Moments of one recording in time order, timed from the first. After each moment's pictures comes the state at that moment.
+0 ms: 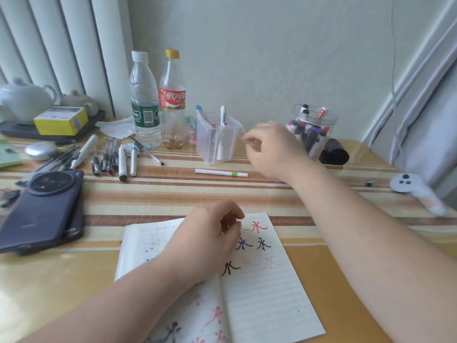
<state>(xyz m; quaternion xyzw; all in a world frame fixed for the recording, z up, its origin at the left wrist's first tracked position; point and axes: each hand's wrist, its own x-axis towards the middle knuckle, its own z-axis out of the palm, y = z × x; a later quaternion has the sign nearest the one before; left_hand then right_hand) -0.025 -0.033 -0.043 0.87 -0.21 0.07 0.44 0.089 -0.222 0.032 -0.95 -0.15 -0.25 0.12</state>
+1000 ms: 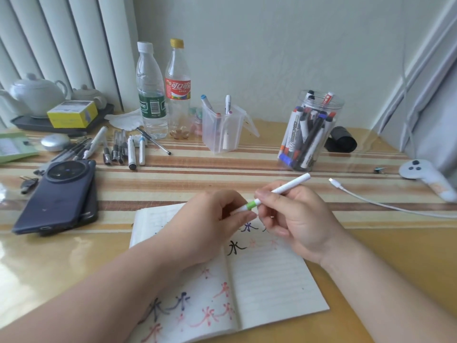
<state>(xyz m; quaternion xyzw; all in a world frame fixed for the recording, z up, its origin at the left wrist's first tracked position) -0.033 -0.021 -0.031 0.88 -0.24 0.04 0.40 -0.051 -0.206 -0.017 -0.65 -0.02 0.06 0.76</state>
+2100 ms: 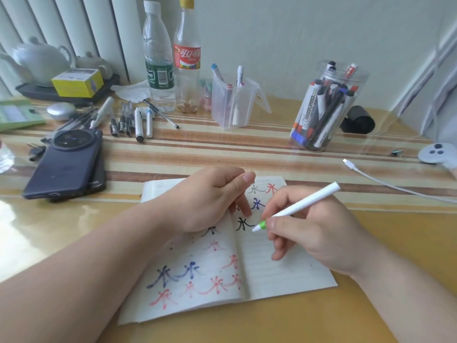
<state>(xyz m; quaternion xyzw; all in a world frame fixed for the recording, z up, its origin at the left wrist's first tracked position) -0.033 -0.007 -0.023 0.86 -0.26 -0.10 0.43 -0.096 -0.206 -0.013 -0.79 -0.07 0.10 0.60</state>
